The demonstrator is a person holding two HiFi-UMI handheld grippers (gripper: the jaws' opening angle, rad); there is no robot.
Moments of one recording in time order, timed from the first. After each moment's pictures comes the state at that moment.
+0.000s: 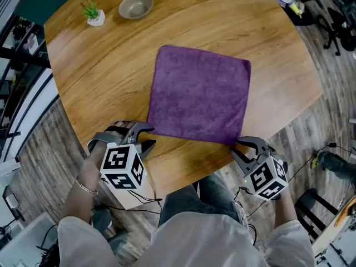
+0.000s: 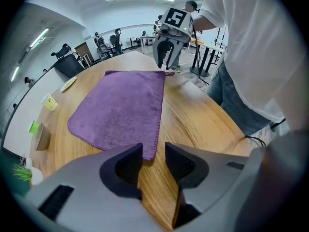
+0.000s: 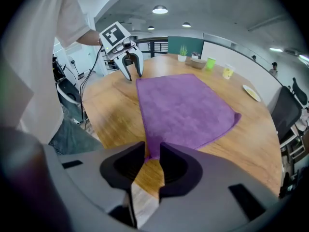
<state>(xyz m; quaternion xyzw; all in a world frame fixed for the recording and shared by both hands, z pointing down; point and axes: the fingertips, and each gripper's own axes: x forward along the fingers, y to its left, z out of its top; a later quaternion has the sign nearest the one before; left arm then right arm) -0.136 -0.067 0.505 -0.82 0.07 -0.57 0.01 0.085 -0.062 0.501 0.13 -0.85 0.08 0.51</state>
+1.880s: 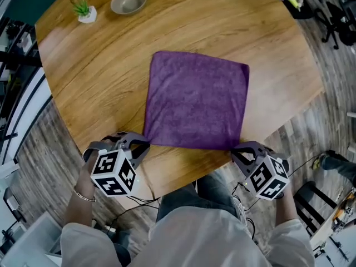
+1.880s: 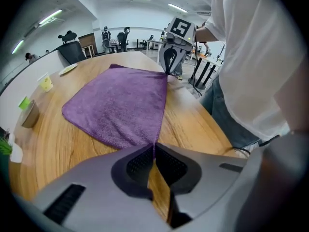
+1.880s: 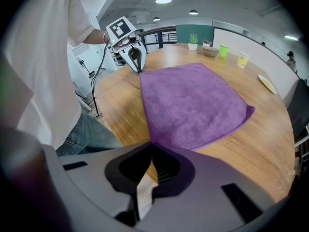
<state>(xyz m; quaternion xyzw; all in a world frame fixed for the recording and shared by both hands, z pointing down) -0.147 -0.043 0.512 -0.83 0.06 -0.54 -0.08 0.085 -0.037 0.512 0.06 -0.83 0.12 0.54</state>
